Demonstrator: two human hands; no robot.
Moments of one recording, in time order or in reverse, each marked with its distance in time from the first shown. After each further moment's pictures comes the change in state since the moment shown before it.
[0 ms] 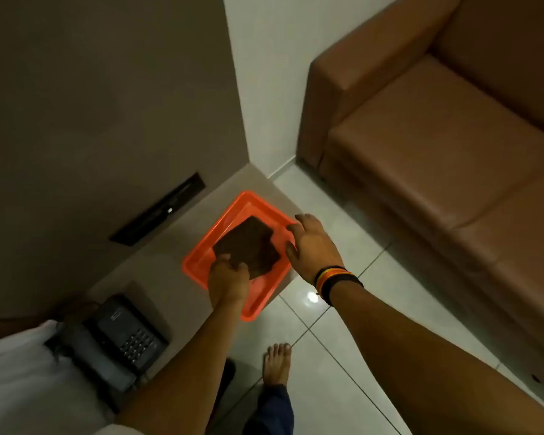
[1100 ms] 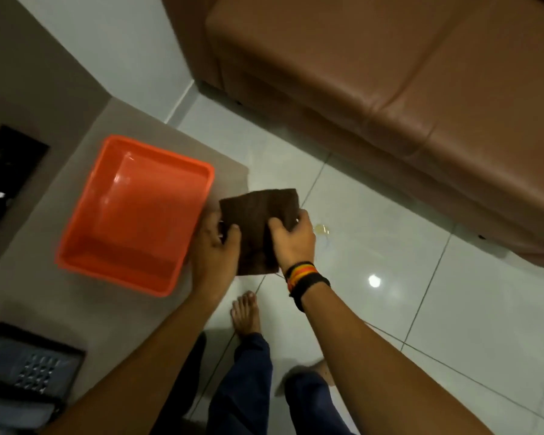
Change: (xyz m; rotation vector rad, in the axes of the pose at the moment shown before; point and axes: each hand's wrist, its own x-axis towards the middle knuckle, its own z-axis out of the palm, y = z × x) left_hand -0.060 -0.027 0.142 0.029 -0.322 0.421; right_hand -0.100 0.118 0.101 1.196 0.459 0.905
